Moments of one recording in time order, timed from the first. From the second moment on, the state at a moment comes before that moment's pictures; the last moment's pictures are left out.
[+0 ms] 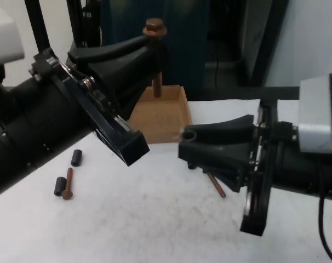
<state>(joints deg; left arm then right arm) -36.3 53.9 -27.5 -38.3 17.8 -10.5 36.9 66.2 -28.5 -31.3 -34.0 -5.1</state>
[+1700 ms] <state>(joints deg) -44.4 55.5 -22.7 -44.6 13.3 0.0 39.9 67.5 -28.5 -38.1 -29.2 -1.2</state>
